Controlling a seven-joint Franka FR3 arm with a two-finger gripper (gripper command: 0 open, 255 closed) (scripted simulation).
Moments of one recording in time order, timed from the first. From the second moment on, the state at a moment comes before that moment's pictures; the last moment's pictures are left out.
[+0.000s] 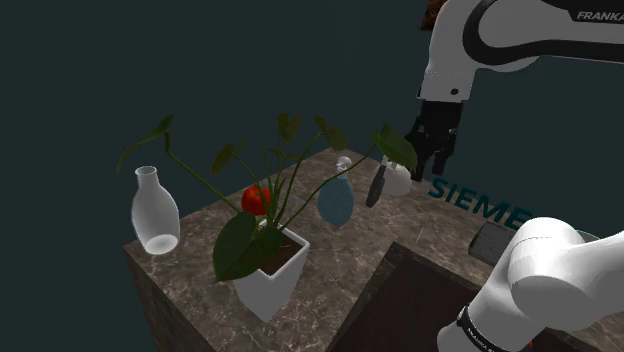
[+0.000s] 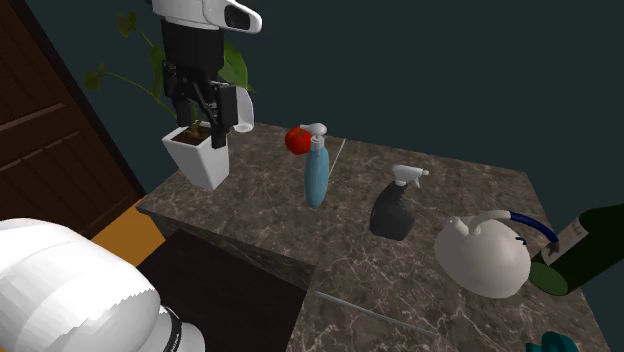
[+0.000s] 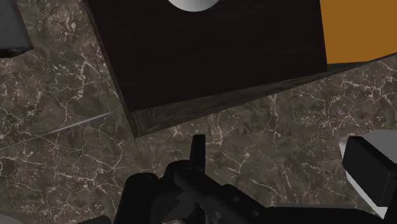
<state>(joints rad) 0.01 -0.80 -0.07 -2.43 0.05 1.42 0.17</state>
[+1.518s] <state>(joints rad) 0.05 0.07 -0.13 -1.95 -0.14 1.70 -0.16</state>
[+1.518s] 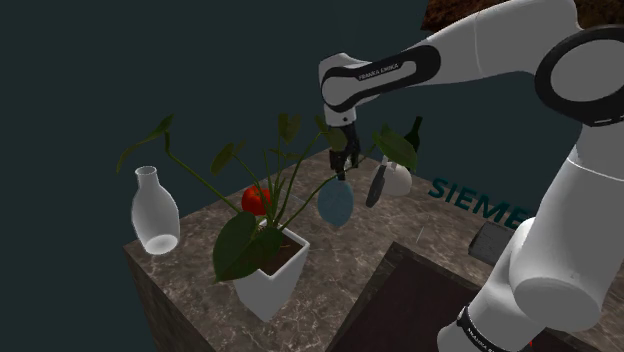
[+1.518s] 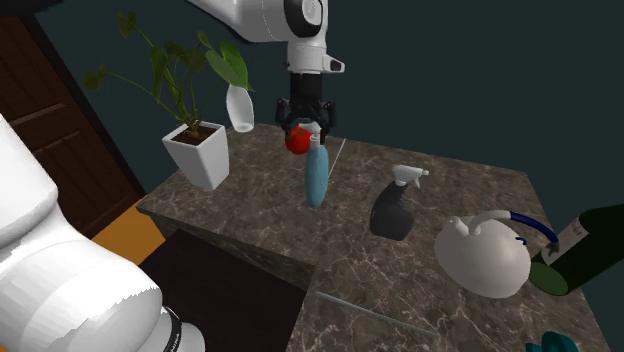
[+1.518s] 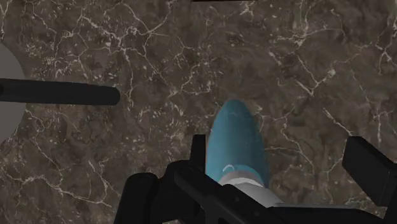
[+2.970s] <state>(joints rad) 0.05 0.31 -0.13 -1.83 -0.18 1.80 -0.22</state>
